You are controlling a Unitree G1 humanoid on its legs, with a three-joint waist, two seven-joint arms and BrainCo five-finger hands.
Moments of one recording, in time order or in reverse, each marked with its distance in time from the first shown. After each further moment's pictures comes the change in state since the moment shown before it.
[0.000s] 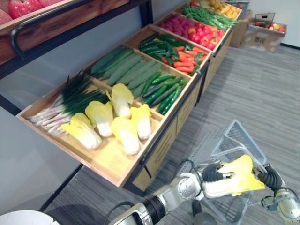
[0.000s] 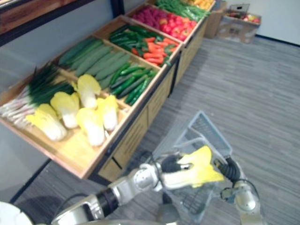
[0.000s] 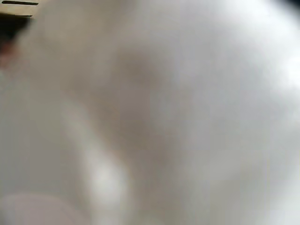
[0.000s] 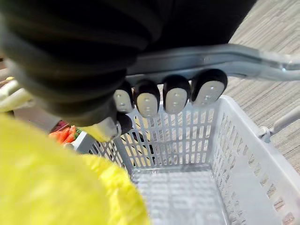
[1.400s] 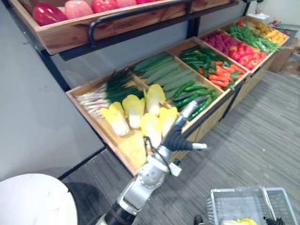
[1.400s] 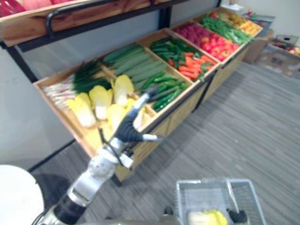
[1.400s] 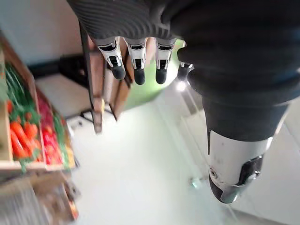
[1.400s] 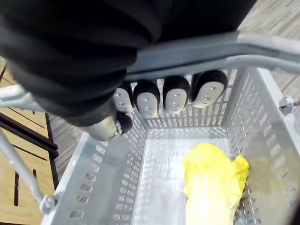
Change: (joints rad) left arm 0.348 0.256 0.484 -0.912 -0.140 -0.068 0.081; right arm -0.154 0.140 -0.218 0.886 -0.051 0.028 -0.185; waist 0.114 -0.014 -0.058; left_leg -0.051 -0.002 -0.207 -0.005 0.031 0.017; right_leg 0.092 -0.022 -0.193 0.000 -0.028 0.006
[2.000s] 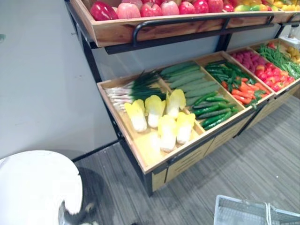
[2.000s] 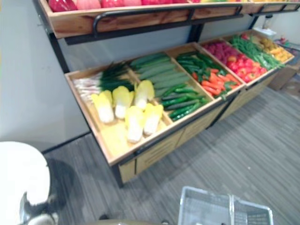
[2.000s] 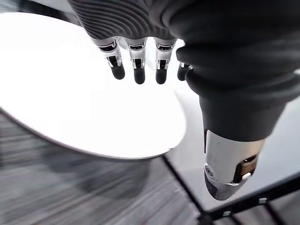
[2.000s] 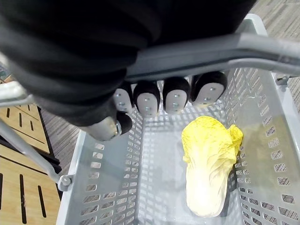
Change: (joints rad) left arm 0.277 -0.067 0.906 1.107 0.134 0.155 0.350; right arm -0.005 0.128 -0.128 0.073 0.077 -0.021 -0.120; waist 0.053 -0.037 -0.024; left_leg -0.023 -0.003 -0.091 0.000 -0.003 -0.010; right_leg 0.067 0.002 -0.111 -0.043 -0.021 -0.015
